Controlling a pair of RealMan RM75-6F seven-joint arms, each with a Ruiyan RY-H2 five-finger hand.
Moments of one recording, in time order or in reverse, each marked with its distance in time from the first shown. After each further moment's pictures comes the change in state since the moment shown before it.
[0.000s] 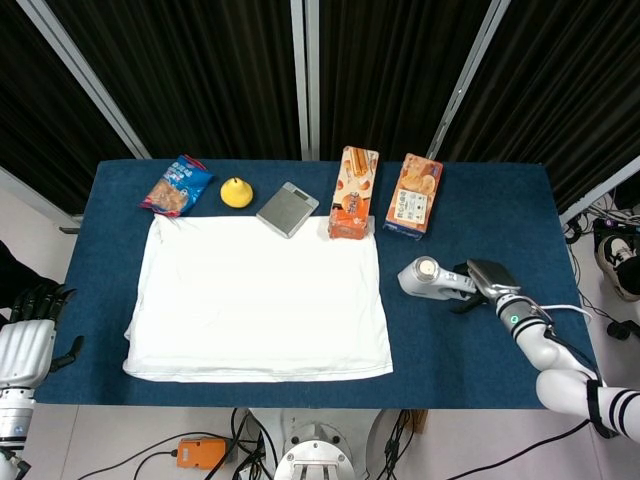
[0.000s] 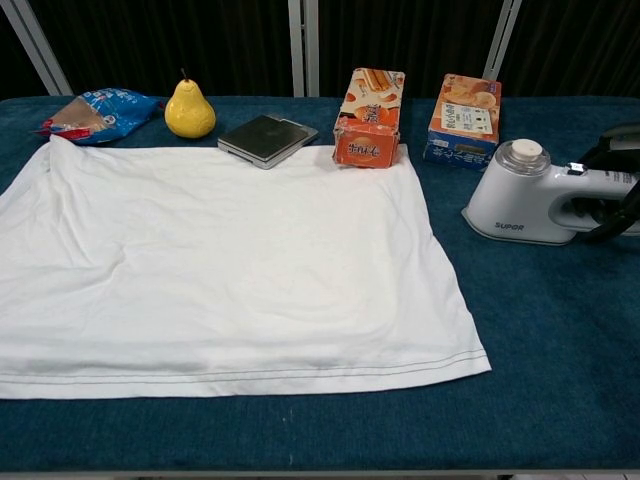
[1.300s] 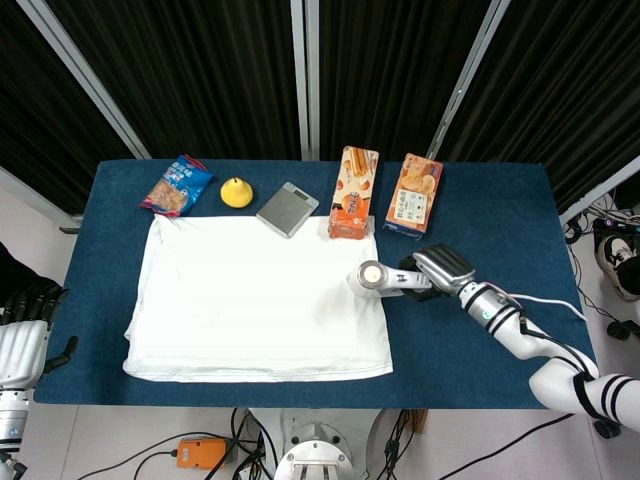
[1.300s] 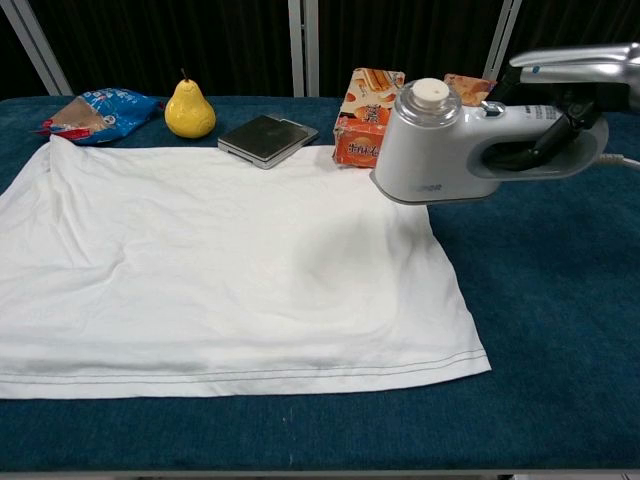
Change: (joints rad) left arm 0.011 0.009 -0.003 -0.007 -0.012 0.017 0.007; right arm 0.094 0.000 0.015 -0.003 -0.616 0.120 0.393
